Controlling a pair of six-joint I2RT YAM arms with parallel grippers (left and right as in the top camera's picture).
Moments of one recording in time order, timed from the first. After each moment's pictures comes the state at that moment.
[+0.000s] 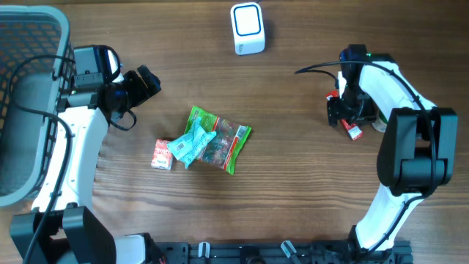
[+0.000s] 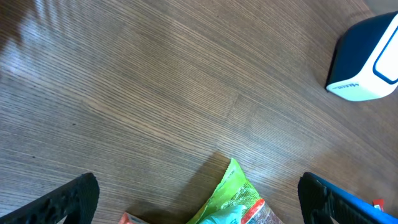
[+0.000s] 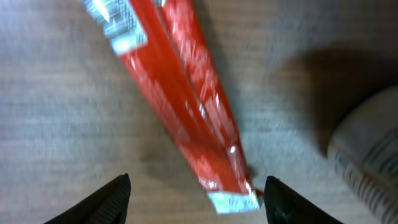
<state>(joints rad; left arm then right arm) 0.11 1.53 1.18 -0.69 0.21 -0.47 0.01 2.04 1.41 -1.05 0.16 0.00</state>
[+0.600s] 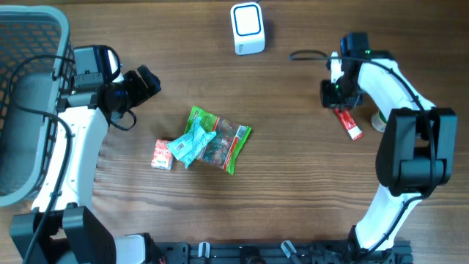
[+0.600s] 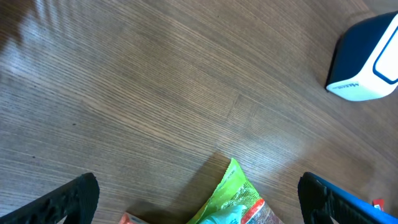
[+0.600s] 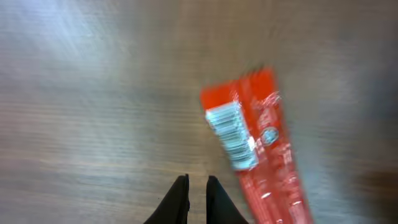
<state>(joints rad) 0.11 1.53 1.18 -0.69 0.21 -0.47 0.02 2.04 1.41 -0.85 -0.07 0.00</state>
